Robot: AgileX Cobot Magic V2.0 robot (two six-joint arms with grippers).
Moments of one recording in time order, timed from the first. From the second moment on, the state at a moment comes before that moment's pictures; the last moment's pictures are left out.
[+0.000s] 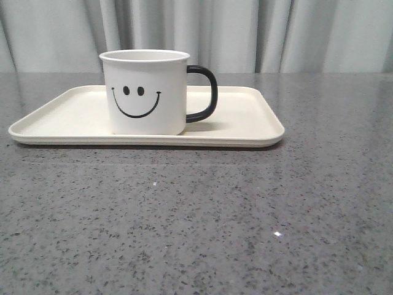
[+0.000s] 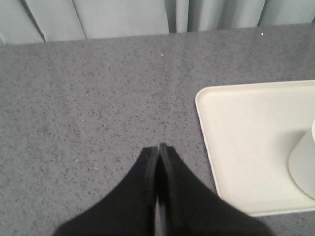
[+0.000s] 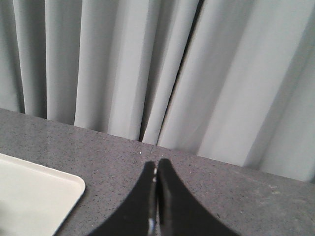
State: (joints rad) left arm 0.06 0.84 -1.02 -0.22 0.77 0.18; right arm -0.28 0.59 -0.77 1.05 0.52 -1.09
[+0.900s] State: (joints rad) left arm 0.01 0.00 0.00 -0.20 0.06 0.24; right arm -0.28 0.59 -0.77 1.05 0.52 -1.09
